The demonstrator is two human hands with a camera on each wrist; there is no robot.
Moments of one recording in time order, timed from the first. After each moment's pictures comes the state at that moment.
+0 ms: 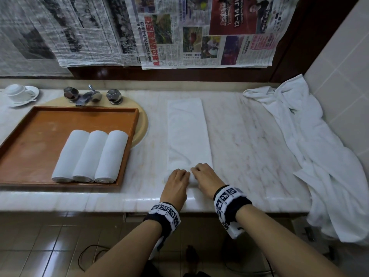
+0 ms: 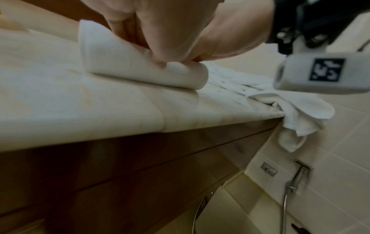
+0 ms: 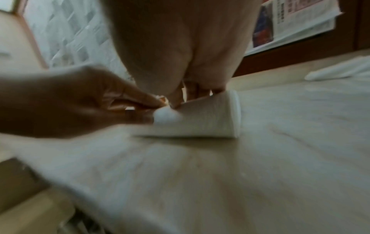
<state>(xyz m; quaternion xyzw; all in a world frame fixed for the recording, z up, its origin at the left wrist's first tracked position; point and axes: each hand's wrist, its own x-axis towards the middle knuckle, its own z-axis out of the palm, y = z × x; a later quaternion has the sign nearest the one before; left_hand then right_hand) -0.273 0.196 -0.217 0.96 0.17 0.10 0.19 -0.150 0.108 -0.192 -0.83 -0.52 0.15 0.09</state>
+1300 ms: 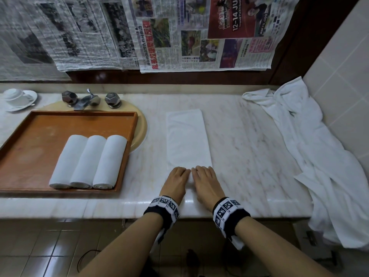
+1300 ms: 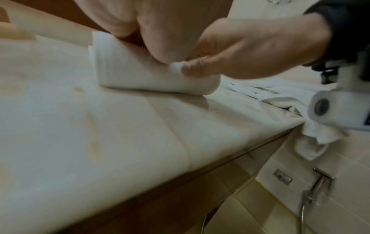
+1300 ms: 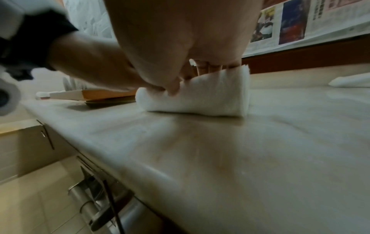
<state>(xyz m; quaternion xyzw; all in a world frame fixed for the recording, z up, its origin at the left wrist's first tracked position) -0.251 0.216 -0.210 0.96 0.17 0.07 0.23 -0.158 0.102 -0.217 -0.85 -0.51 0.06 0.07</state>
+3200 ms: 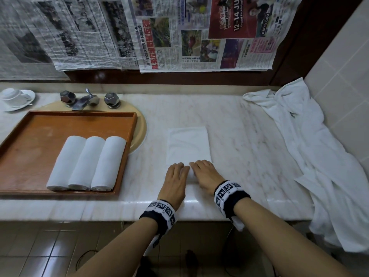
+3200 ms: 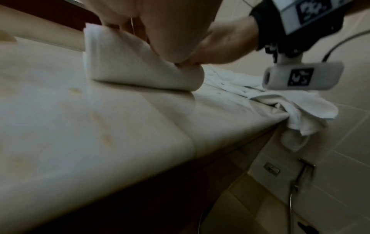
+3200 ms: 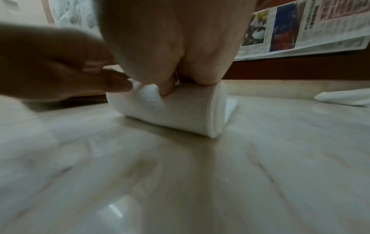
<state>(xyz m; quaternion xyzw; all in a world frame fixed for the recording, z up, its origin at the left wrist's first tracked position) -0.253 0.219 -0.215 0.96 0.16 0.13 0.17 -0.120 0.127 -0.193 -0.82 -0.56 0.14 0.06</state>
